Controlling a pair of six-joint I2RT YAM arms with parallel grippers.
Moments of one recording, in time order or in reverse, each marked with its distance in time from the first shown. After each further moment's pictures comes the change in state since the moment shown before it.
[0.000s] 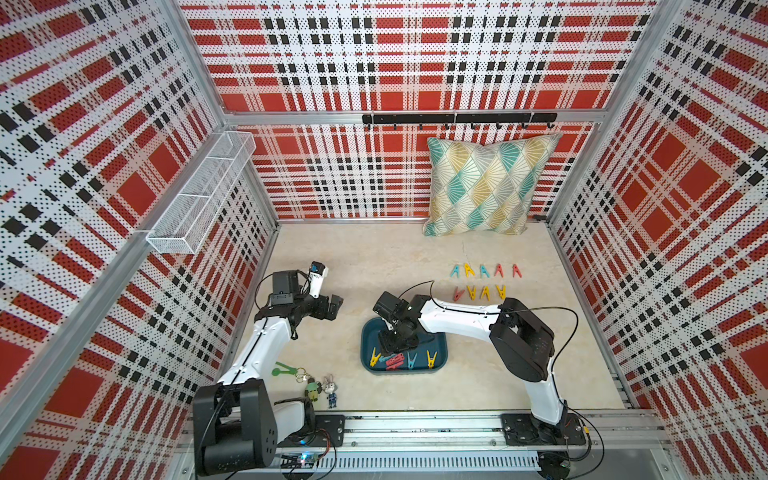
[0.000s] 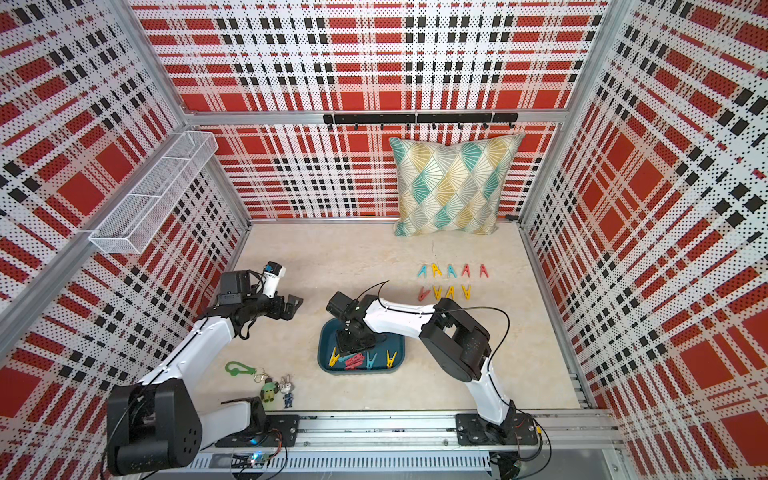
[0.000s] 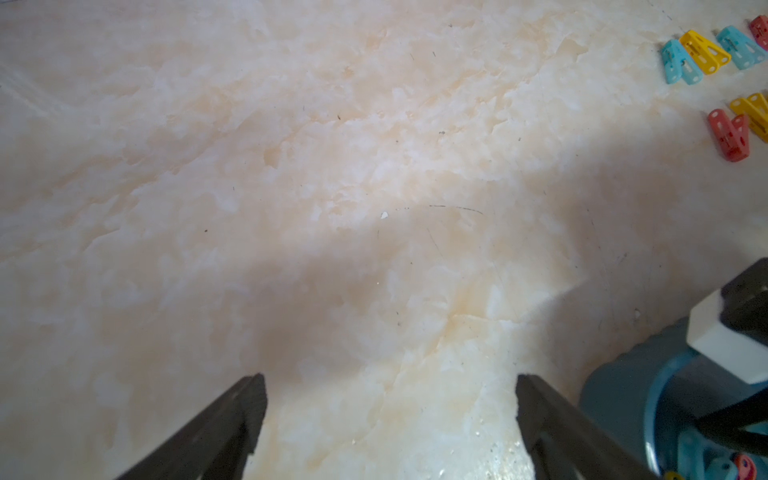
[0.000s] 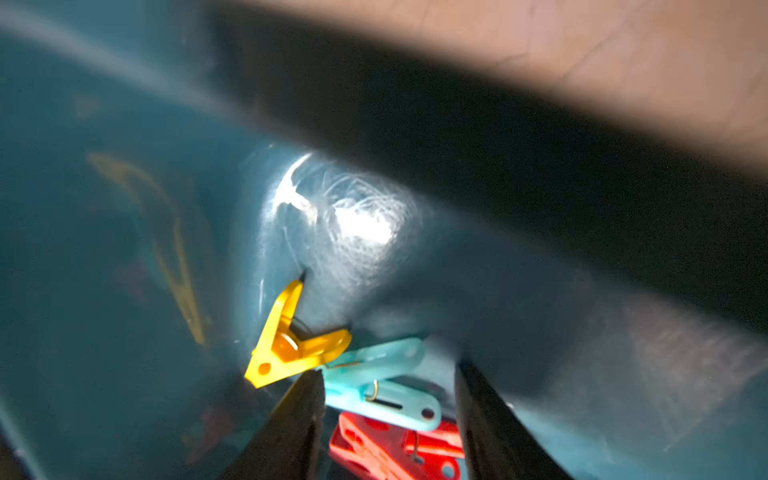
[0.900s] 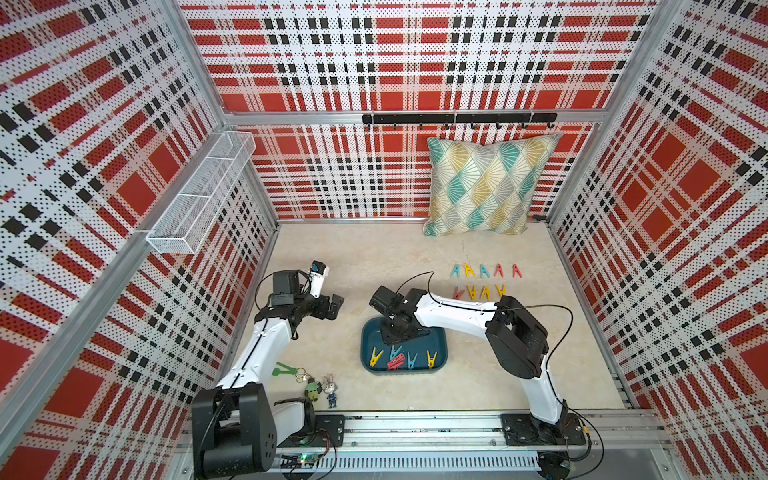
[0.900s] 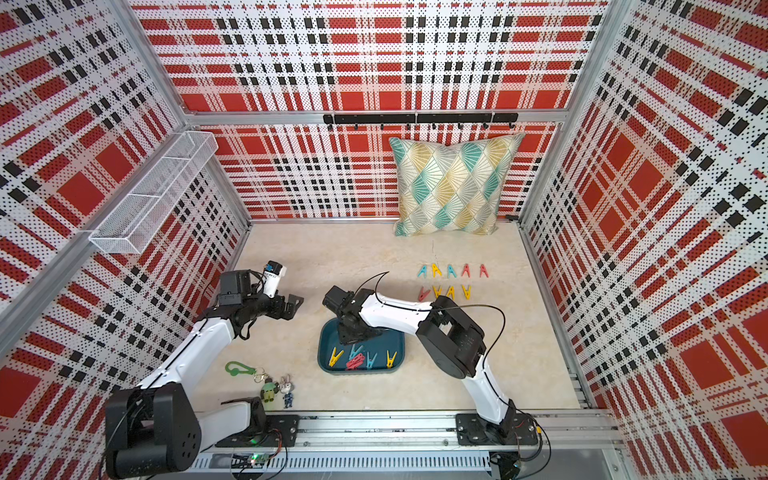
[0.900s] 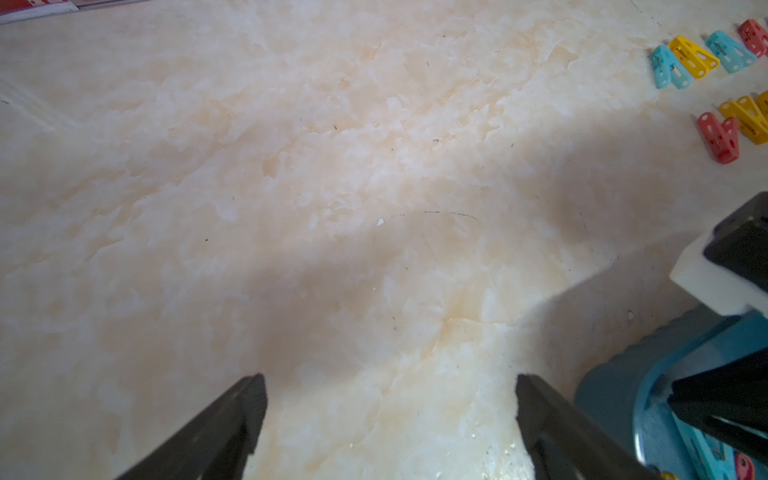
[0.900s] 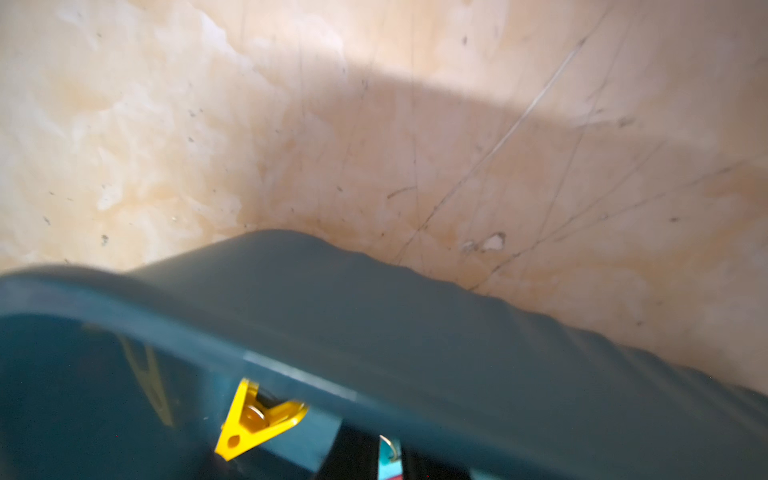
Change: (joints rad) left arm -0.017 -0.013 0.000 0.002 -0.003 0.000; right arm -0.015 0.039 0.103 -0.064 0.176 0.005
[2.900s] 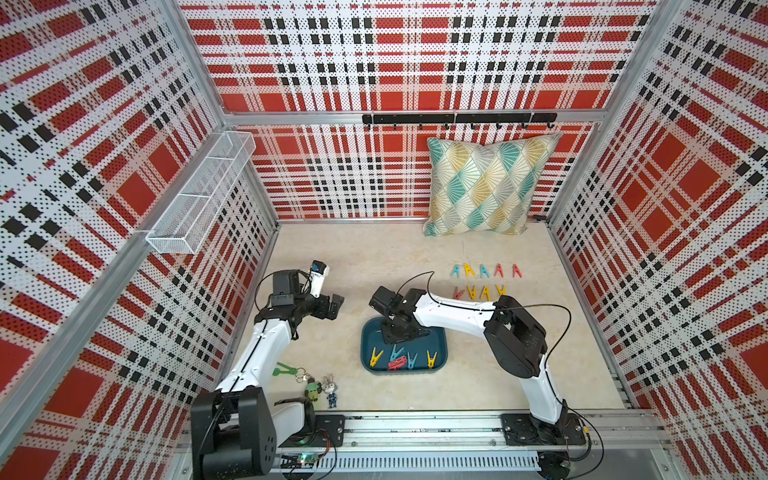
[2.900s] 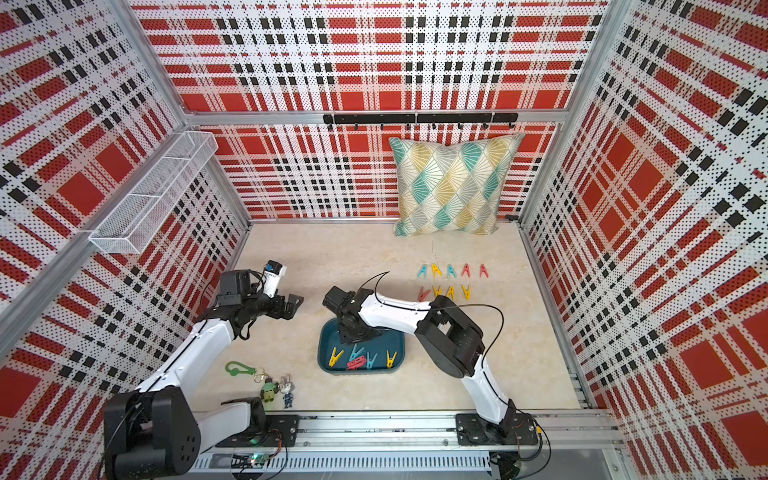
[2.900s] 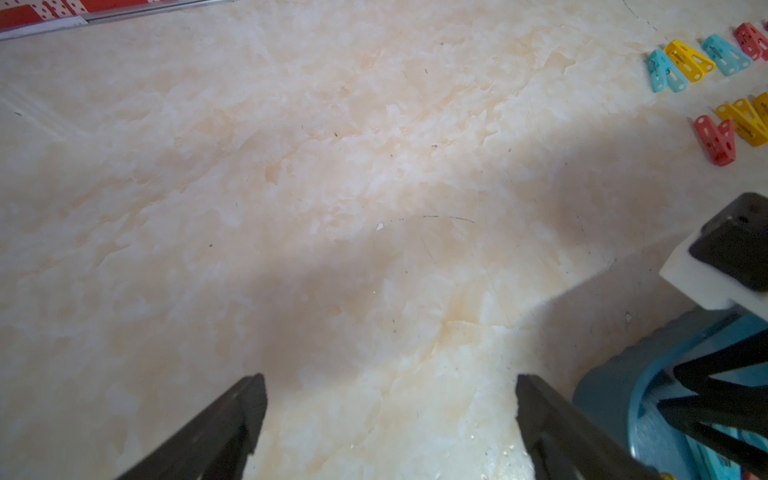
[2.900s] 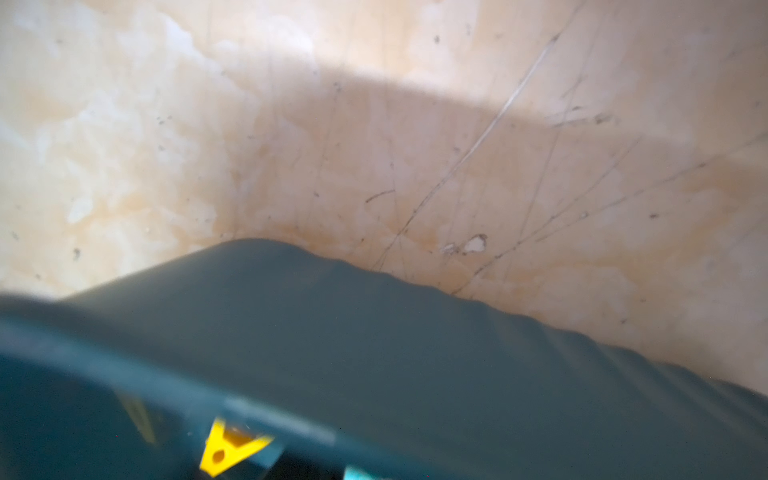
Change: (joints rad) left arm -0.006 -0.015 0.000 0.000 -0.005 0.000; right arm 0.002 0.004 -0.002 -0.017 0.013 0.030
